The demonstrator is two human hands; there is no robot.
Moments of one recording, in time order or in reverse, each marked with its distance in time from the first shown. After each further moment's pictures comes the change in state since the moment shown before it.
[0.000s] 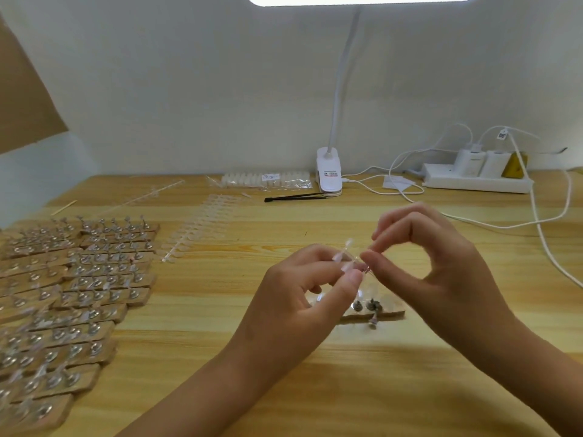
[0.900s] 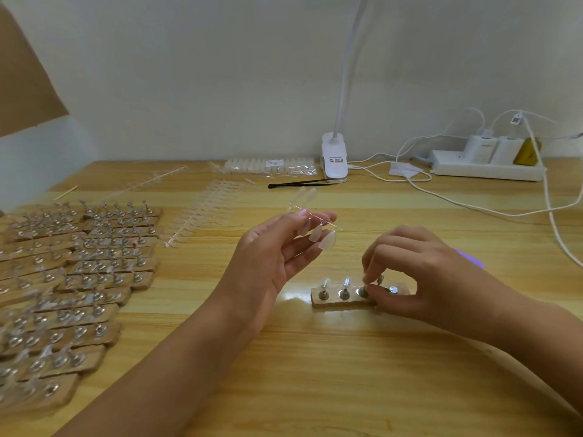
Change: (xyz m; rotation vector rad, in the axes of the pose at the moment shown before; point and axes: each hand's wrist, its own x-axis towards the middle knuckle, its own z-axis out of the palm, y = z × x) left_hand 0.020 -0.015 -0.021 -0.815 0.083 -0.375; right_hand -0.005 0.034 -0.004 -0.313 -0.460 -0.237
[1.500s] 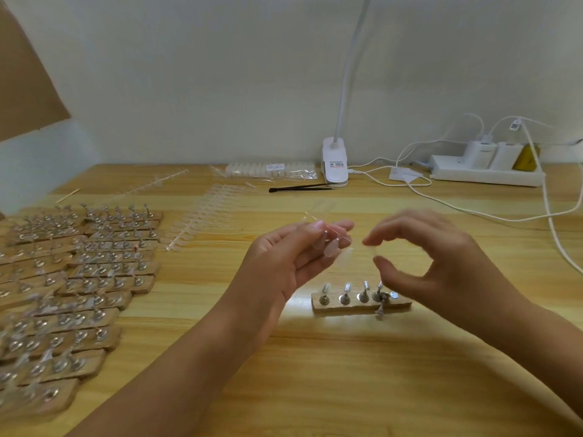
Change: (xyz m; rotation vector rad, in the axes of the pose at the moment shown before) left_hand -0.003 -0.001 0.004 0.001 -0.109 -0.006; right_hand 0.009 -0.011 -0.008 0.163 0.240 0.172
